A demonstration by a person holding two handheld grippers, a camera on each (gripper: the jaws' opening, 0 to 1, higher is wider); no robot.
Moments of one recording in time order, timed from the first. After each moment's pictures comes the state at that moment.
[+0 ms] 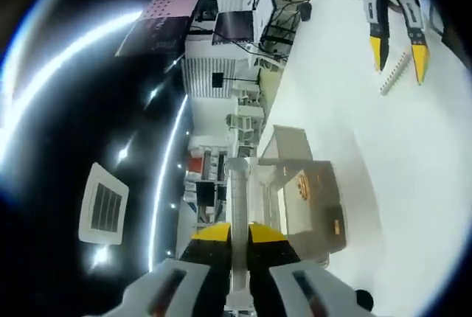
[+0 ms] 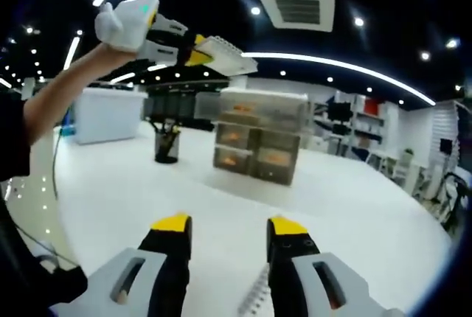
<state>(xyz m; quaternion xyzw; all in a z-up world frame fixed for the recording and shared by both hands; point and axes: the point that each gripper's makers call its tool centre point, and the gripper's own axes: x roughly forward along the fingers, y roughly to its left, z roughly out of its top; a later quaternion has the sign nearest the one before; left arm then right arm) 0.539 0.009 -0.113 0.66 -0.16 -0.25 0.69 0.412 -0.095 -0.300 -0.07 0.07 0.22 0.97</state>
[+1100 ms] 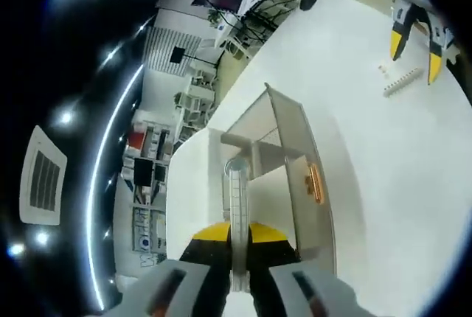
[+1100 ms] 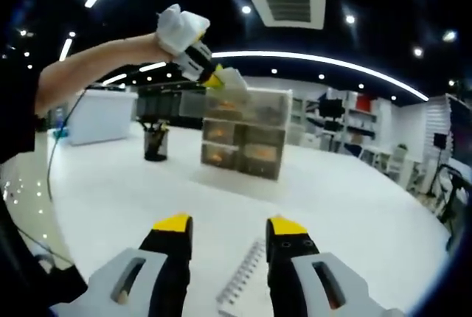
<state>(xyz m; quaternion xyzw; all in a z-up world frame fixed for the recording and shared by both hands) 0.625 -0.020 -0.158 0.64 0.01 -0.35 0.68 0.414 -0.122 -0.305 -0.06 0.08 0.19 0.98</state>
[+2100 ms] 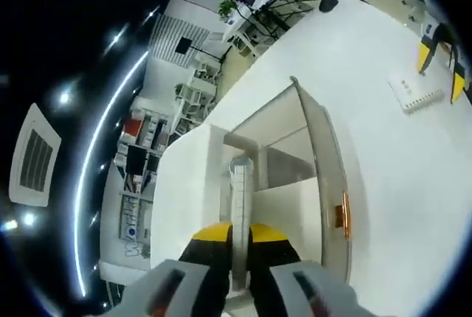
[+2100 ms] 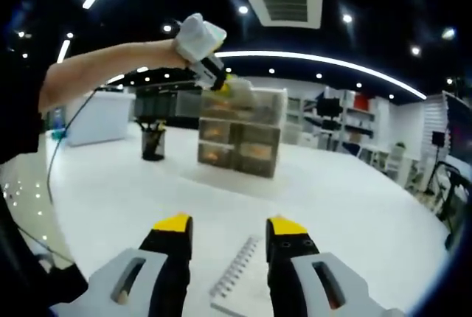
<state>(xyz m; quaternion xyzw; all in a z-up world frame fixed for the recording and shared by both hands) 0.651 -0.042 -0.172 0.60 0.04 -0.36 0.71 0.408 -0.130 -0.306 -0.06 0.08 0.19 0.98</state>
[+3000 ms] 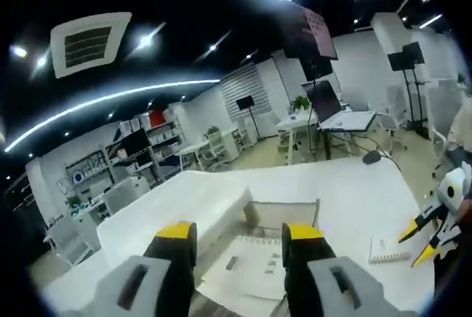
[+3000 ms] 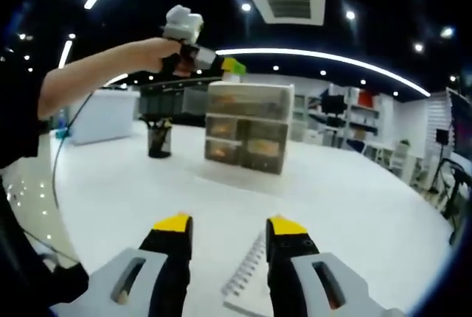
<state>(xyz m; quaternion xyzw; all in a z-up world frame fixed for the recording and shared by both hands) 0.619 -0.039 -0.118 0.18 0.01 -0.46 0.87 0.404 -0.117 -0.313 -0.06 0.09 0.20 0.97</state>
